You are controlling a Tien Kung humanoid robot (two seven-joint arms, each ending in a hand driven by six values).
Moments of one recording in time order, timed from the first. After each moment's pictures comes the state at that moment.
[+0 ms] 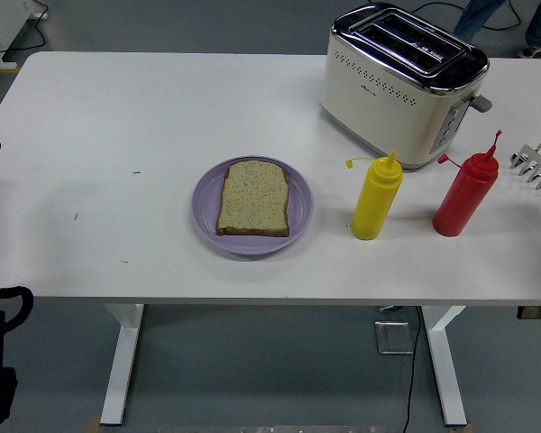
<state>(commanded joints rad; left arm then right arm) -0.14 0.00 -1.85 -1.32 0.57 0.07 -0.12 -0.03 -0.28 1.57 1.44 -0.28 -0.03 0.24</state>
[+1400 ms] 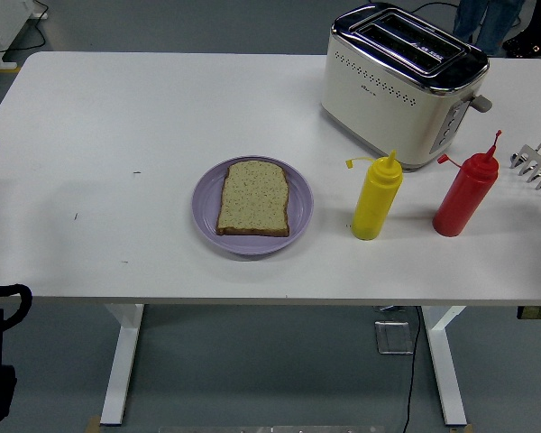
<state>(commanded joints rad) -0.14 0.00 -1.86 -1.32 0.57 0.07 -0.12 -0.03 -0.28 1.57 1.45 -0.28 -0.02 0.24</state>
